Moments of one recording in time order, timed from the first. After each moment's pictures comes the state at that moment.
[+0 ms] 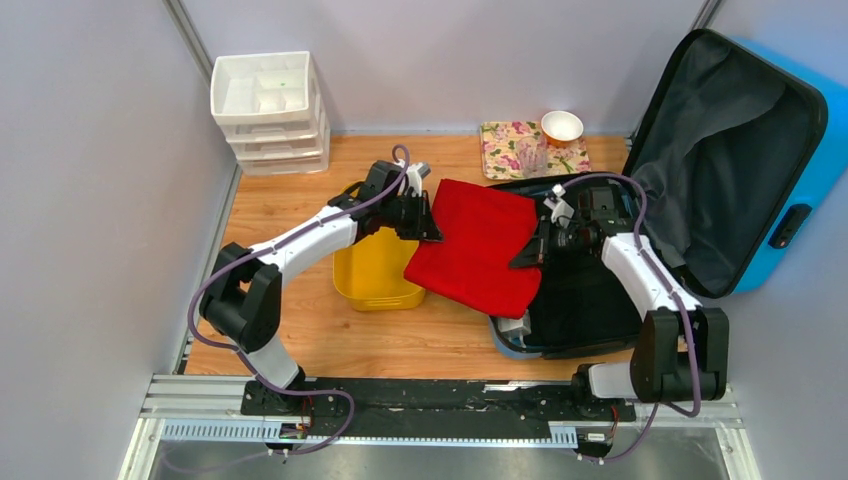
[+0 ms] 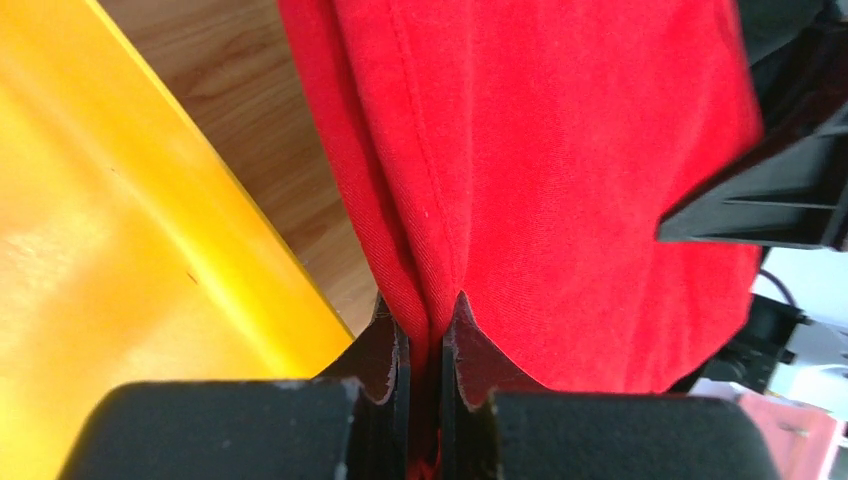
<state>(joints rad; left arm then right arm) -0.57 1.67 1.22 -0.28 0.46 -0.53 0.05 1.37 0.91 -0.65 -0.82 0.32</state>
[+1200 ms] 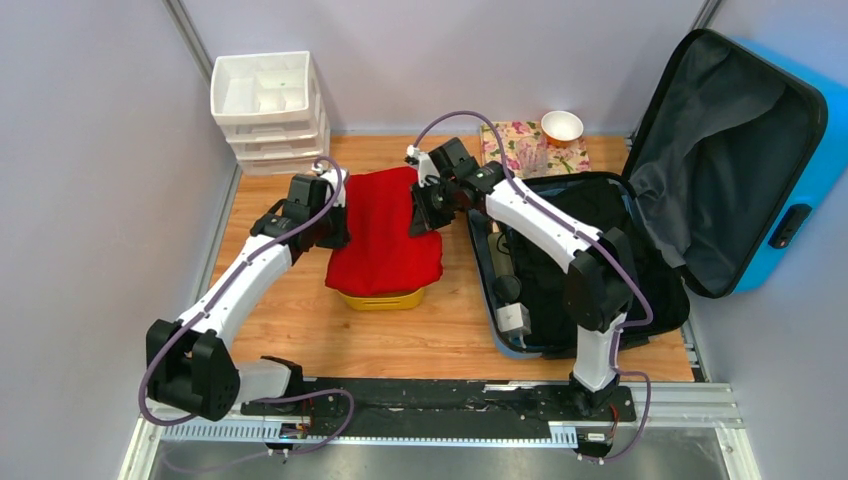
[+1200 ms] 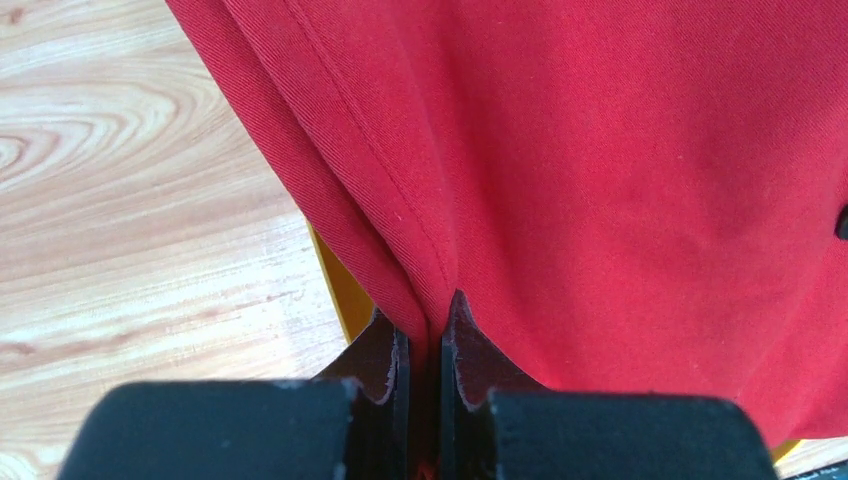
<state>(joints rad) -0.30 1.26 1.01 -0.56 0.07 -0.14 0.67 1.89 1.72 -0.71 -0.40 0.25</state>
